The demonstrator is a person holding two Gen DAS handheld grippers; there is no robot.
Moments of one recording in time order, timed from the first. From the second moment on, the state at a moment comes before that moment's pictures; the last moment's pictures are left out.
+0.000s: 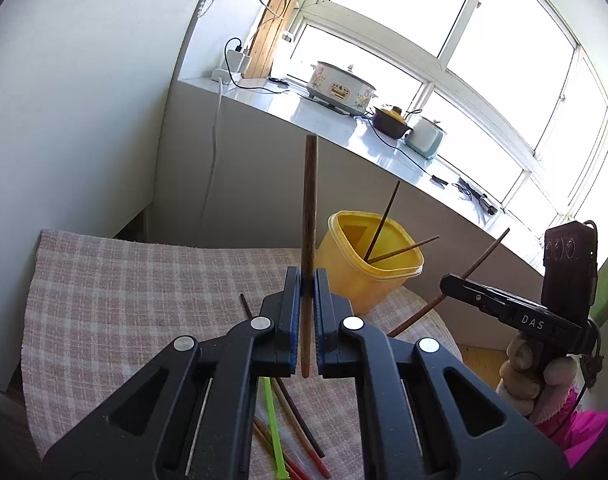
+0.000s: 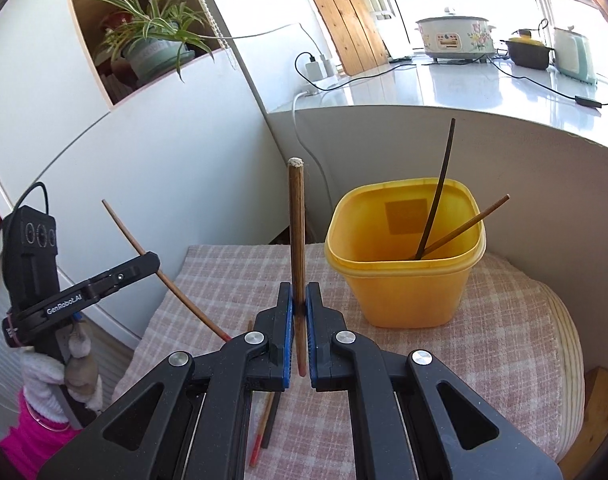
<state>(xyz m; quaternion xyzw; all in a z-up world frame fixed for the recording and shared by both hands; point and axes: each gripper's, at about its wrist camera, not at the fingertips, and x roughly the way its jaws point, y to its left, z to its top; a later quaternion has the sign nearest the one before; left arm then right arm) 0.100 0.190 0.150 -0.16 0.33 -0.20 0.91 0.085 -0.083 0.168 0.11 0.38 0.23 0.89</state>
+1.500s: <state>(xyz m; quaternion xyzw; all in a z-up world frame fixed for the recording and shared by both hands) 0.190 0.092 0.192 -0.13 0.28 -0.24 0.92 0.133 -0.153 0.219 0.13 0.29 0.14 0.94</state>
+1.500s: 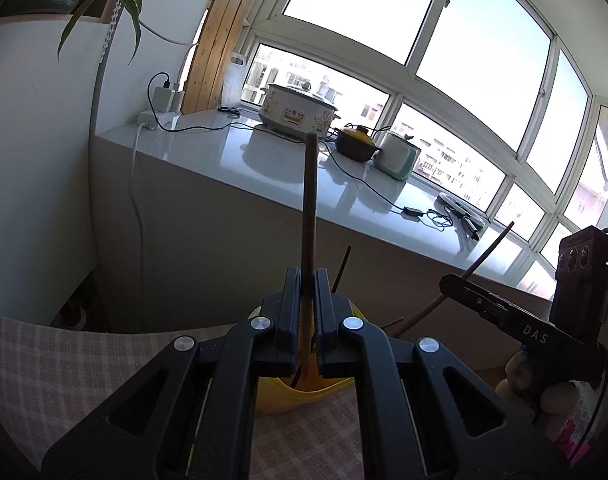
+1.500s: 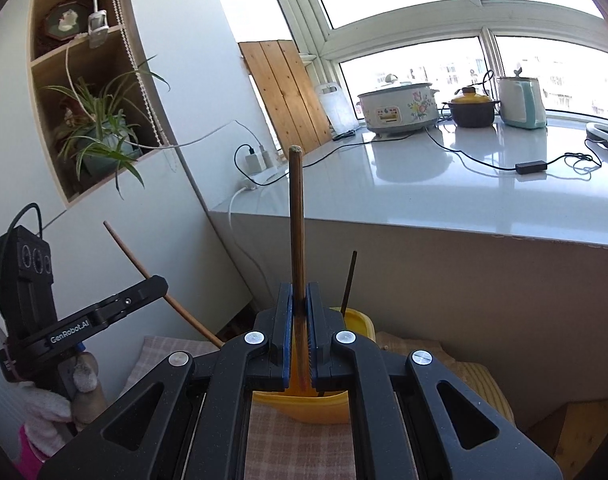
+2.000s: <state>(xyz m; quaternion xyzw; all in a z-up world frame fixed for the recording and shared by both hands) 0.181 0.087 0.160 -0.14 0.32 -0.25 0.90 0.134 -0.136 0.186 0.10 0.34 0.14 0.93</state>
